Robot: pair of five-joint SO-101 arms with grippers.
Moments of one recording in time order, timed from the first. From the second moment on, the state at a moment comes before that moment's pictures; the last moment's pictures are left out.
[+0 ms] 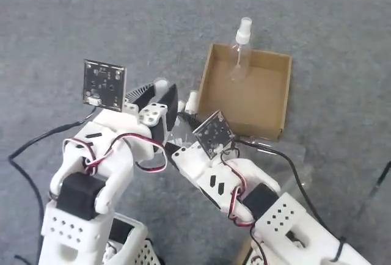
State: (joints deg) left arm 14.7 -62.4 39.3 63.1 13.8; right arm -48.1 -59.0 72.7 12.8 -2.2
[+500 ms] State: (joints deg) left arm 6.2 -62.5 34.4 62.4 9.6; right arm -47.6 -59.0 72.7 12.7 -2.5
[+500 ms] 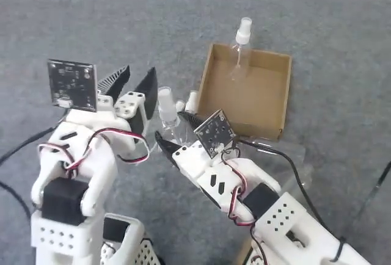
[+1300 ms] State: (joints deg) left arm 3.6 -66.2 38.5 63.3 5.5; right arm -41.8 -58.9 68.1 18.1 -2.5
